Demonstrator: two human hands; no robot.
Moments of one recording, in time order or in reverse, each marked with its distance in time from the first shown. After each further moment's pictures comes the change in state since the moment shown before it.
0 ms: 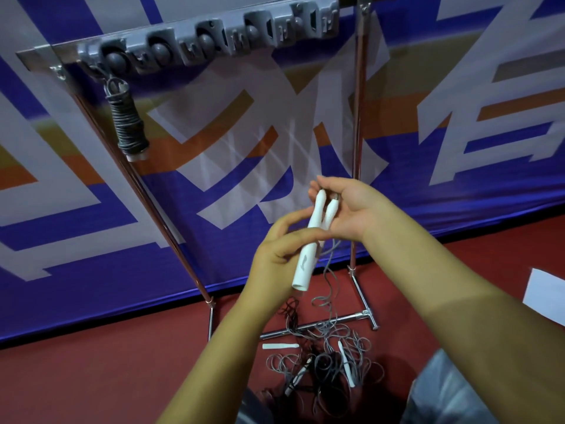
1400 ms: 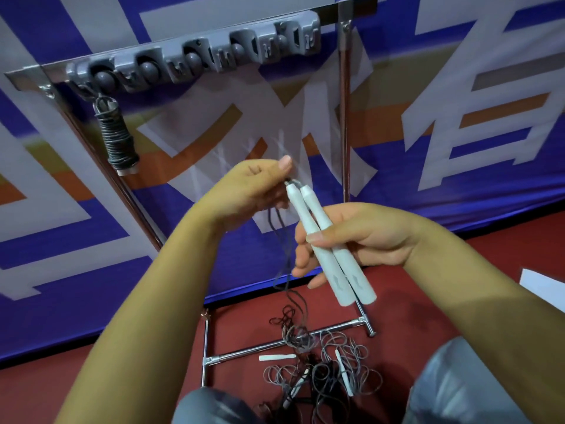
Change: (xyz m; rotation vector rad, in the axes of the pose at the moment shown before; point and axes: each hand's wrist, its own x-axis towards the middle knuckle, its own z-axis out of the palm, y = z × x) left_hand 0.103 0.042 -0.051 -0.278 -0.256 -0.355; right_hand -0.051 -0.017 -0.027 -0.787 -0.710 0.077
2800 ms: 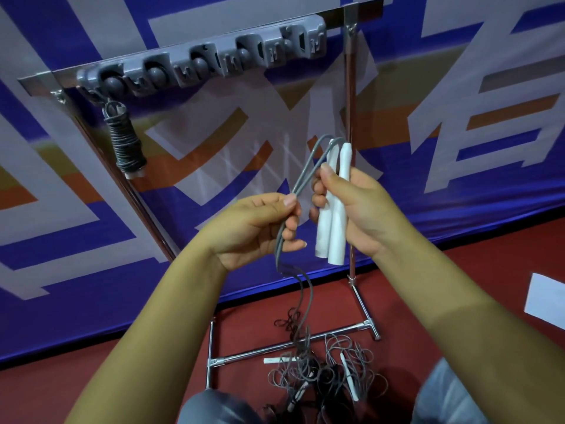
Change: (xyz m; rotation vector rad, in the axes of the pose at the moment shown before) left_hand -0.034 -0.006 0.013 -0.393 -0.081 -0.276; right_hand 0.035 -0.005 0.009 0.295 0.617 -0.548
